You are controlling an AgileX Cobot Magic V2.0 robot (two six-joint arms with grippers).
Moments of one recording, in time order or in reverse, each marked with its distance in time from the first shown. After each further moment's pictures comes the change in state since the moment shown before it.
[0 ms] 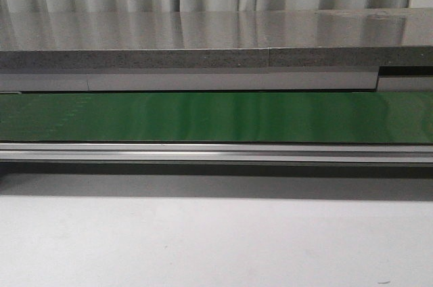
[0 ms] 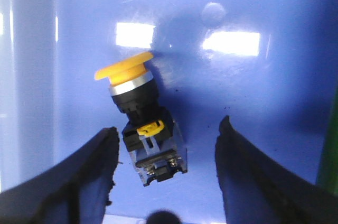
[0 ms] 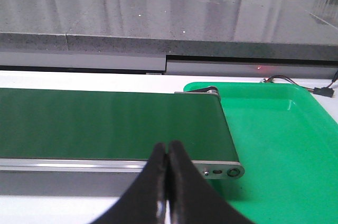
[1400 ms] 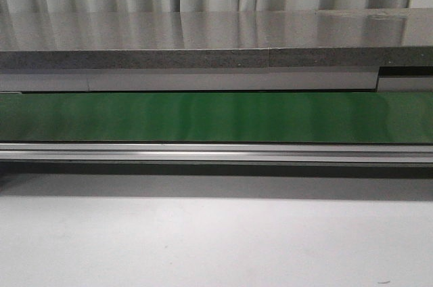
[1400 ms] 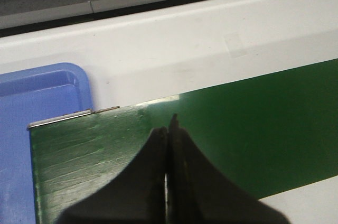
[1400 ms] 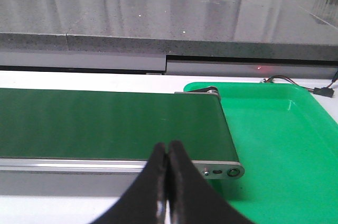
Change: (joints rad) left arm -0.380 -0.487 0.006 -0.308 -0.005 0.000; right arm 0.000 0.000 0.000 0.000 0.000 0.000
